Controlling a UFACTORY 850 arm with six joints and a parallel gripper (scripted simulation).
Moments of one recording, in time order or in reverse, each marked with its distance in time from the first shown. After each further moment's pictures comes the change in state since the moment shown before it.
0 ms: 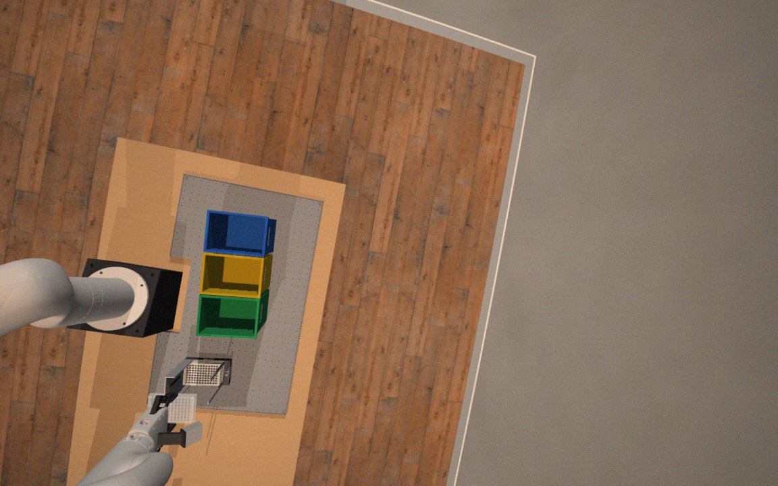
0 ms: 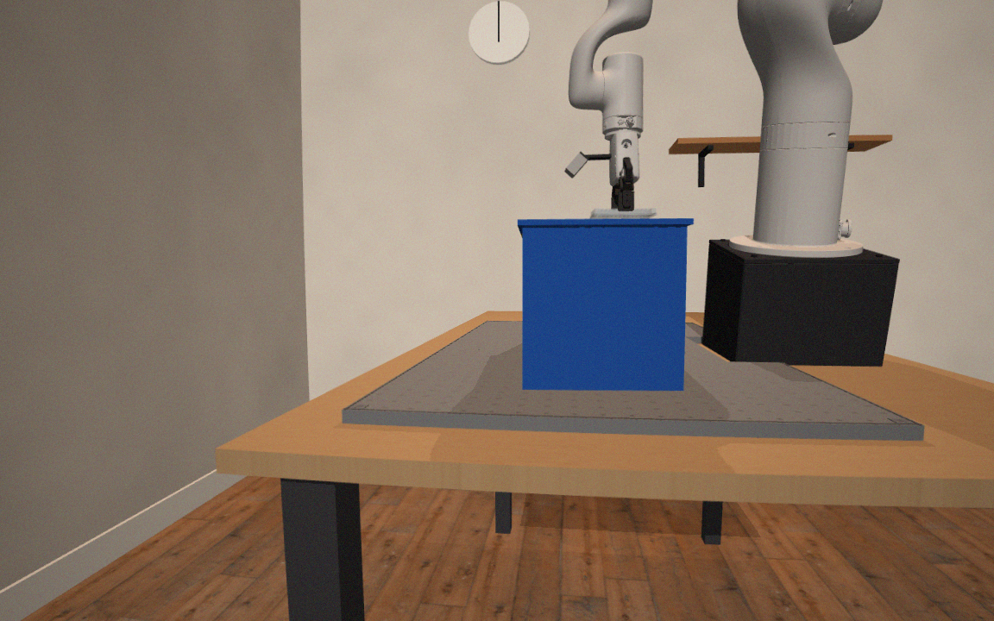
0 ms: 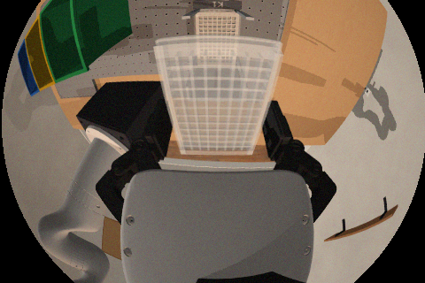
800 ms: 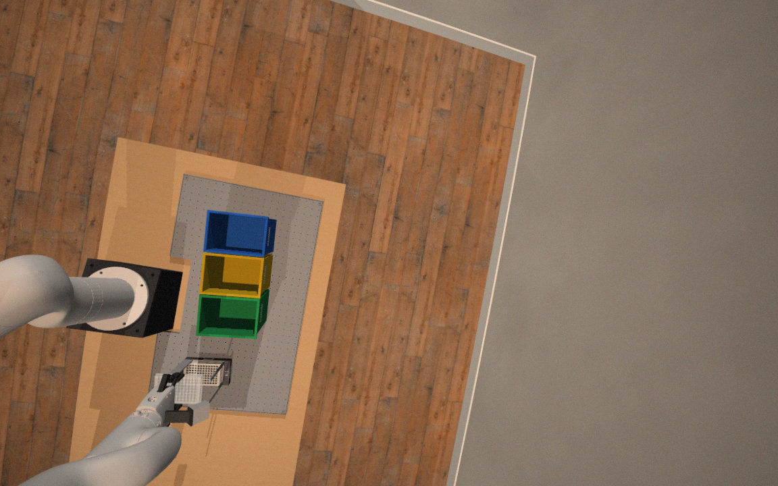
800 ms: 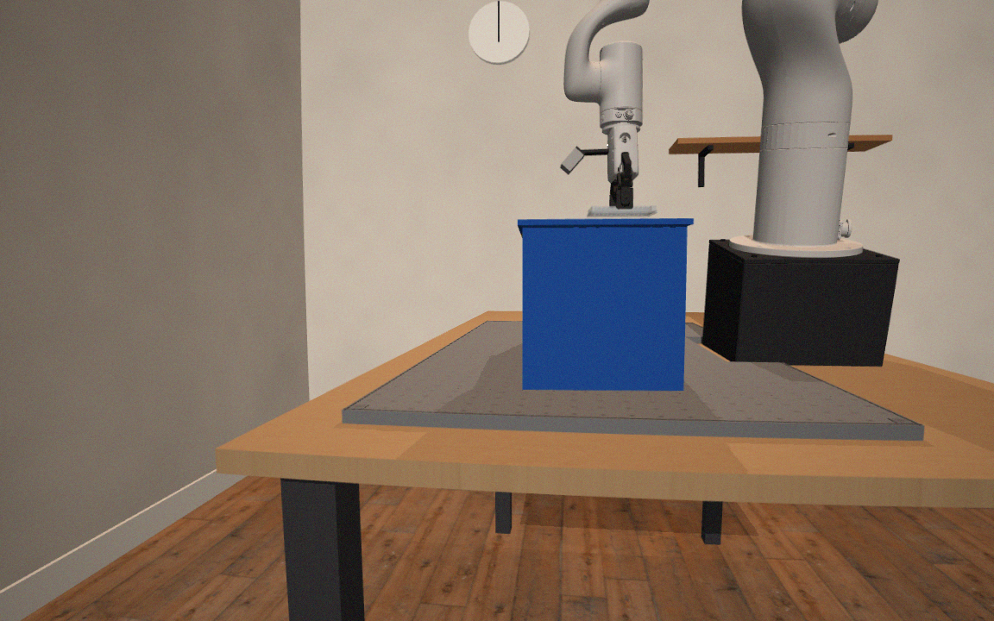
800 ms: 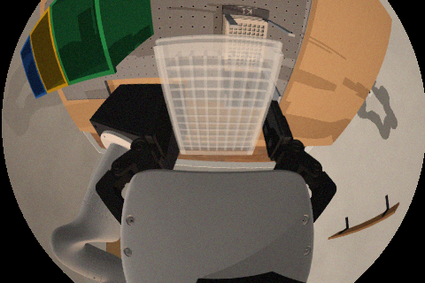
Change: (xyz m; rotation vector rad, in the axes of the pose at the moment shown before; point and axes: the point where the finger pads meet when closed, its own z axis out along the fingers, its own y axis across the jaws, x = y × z) arm 0.013 -0.058 0.002 0.000 -0.002 0.007
